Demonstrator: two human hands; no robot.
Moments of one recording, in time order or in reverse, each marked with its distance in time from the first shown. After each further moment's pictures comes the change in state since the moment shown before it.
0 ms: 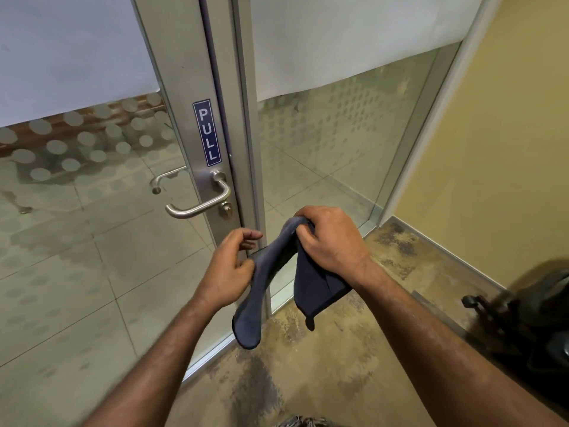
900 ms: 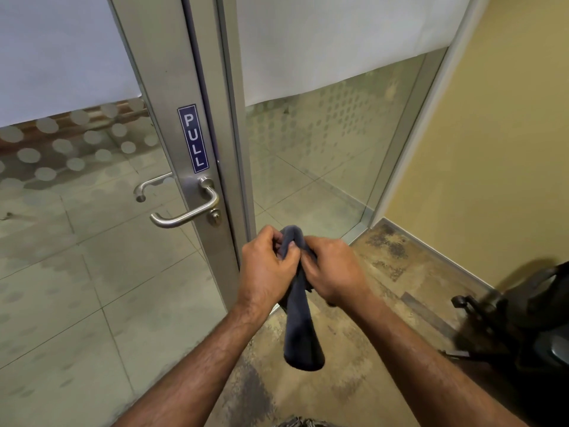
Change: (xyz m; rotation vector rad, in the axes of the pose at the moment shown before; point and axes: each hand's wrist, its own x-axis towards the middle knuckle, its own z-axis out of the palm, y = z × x) left_hand 0.019 0.055 0.066 -0.014 0.324 0.000; right_hand -0.025 0.028 0.019 0.070 -0.003 0.057
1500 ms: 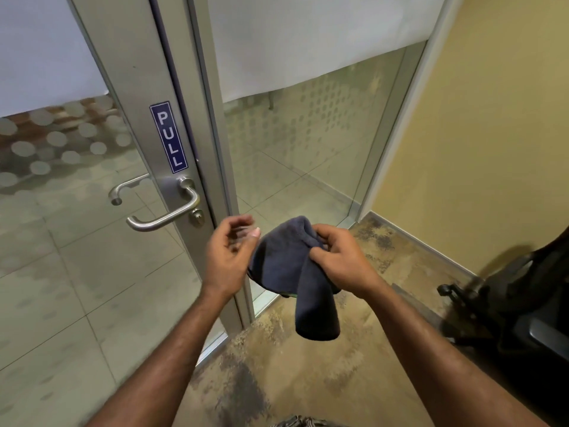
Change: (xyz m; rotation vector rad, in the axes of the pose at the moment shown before) left_hand 0.023 -0.033 -0.013 -0.438 -0.132 -0.019; right_hand -0.001 0.030 -0.022 0.581 -0.089 0.239
